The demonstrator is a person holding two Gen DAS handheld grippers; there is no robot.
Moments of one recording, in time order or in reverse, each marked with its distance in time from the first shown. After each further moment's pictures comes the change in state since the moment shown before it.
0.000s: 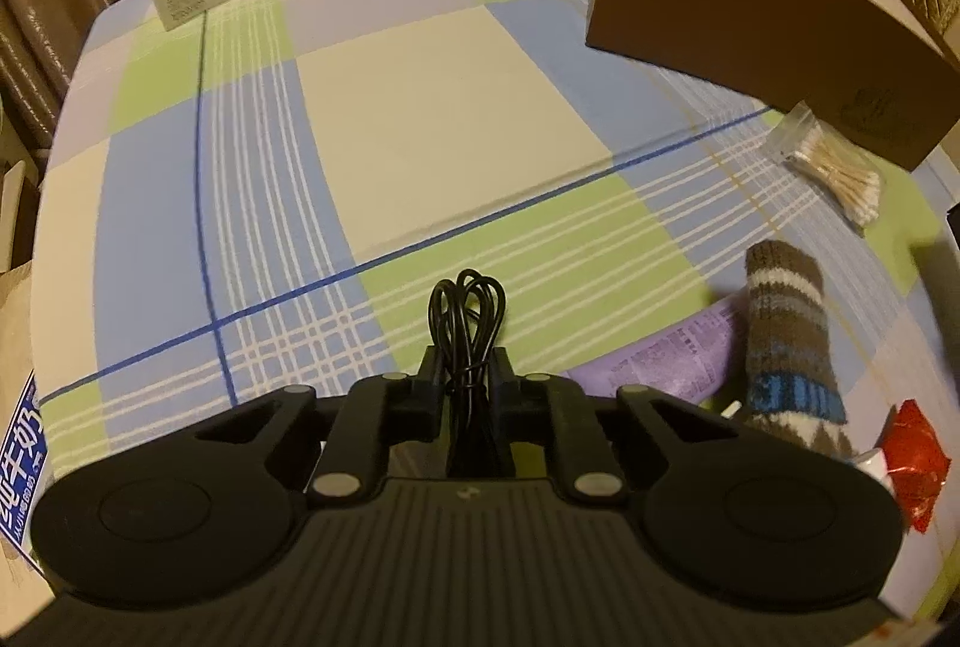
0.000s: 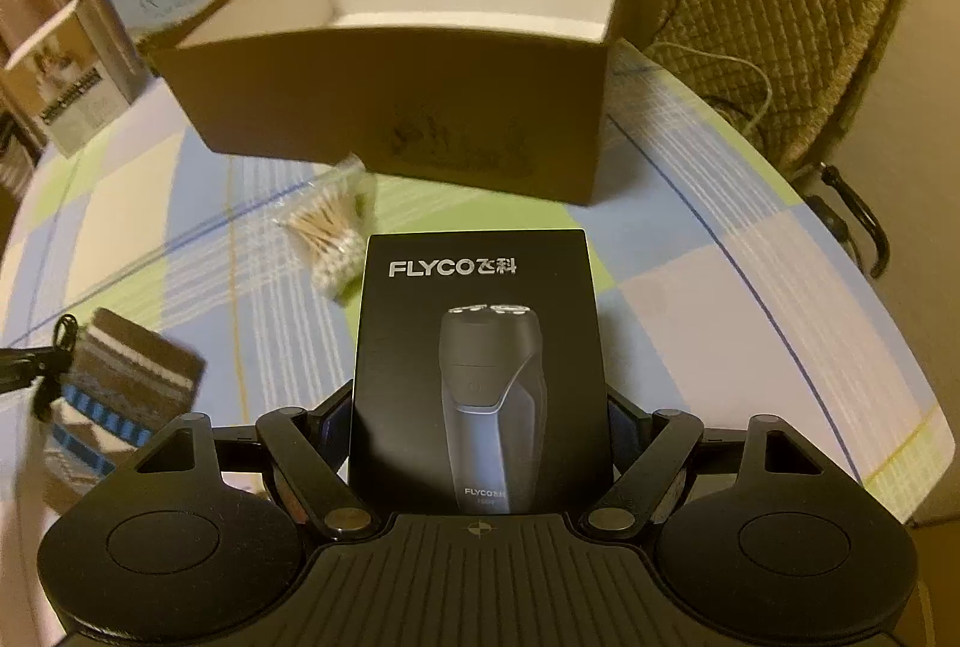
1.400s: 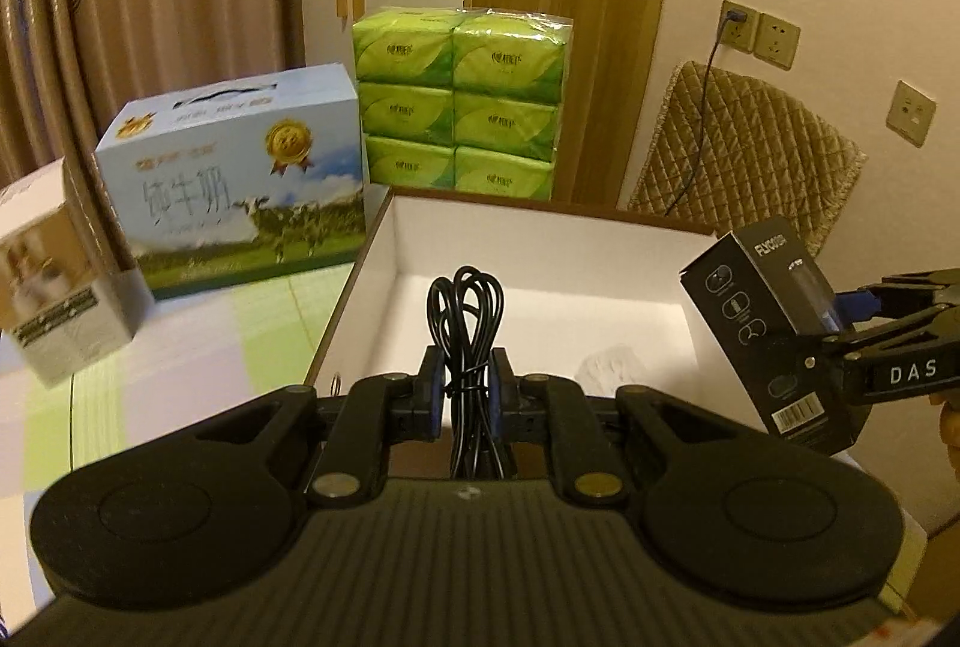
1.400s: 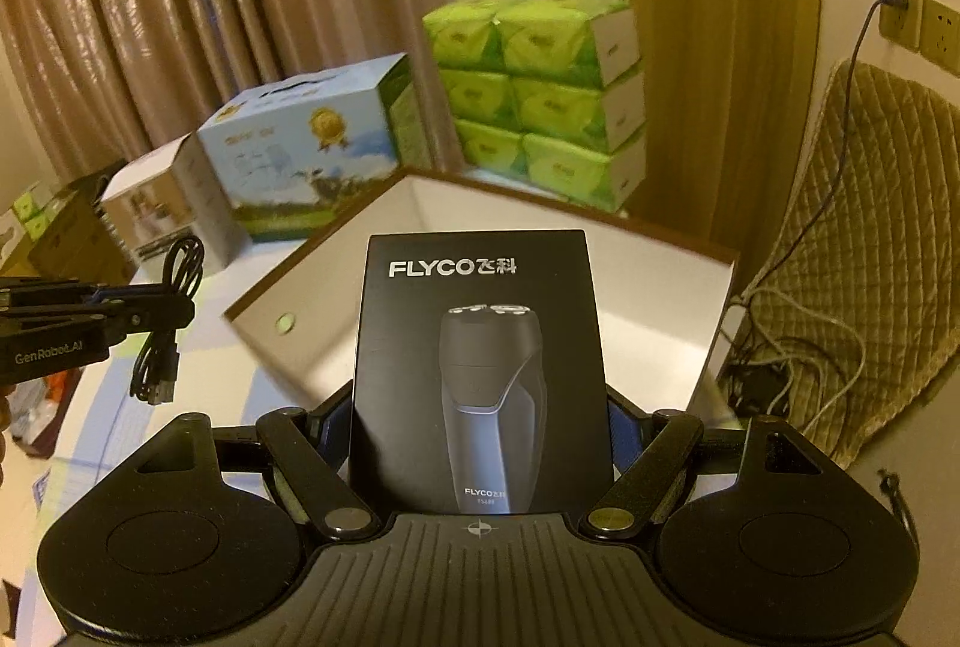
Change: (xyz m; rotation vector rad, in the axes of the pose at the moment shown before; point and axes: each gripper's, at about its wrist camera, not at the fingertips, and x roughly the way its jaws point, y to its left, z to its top) left arm -0.072 -0.167 0.195 0.084 -0.364 -0.100; right arm -0.019 -0.021 0.187 -0.208 -0.235 0.222
